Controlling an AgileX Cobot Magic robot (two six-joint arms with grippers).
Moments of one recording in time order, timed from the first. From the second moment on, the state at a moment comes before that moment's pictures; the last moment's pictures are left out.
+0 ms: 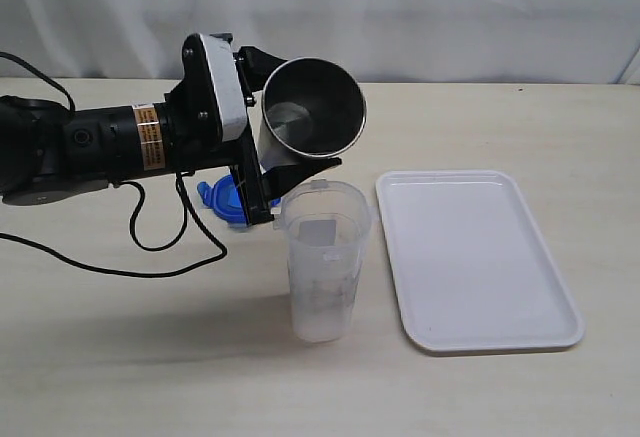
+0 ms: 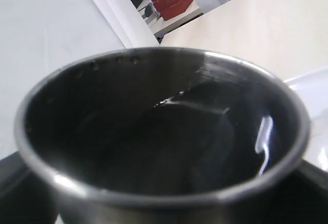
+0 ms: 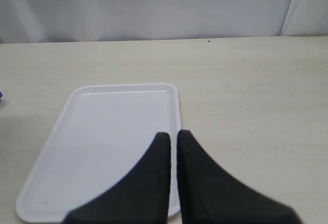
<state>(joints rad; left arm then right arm) -0.39 1.84 -0.89 0.99 -0.96 0.04 0.02 0.01 0.00 -0.06 0.34 0.07</state>
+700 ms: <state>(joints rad) -0.39 1.84 -0.89 0.99 -0.96 0.14 0.02 0.01 0.00 -0.06 0.34 0.07</state>
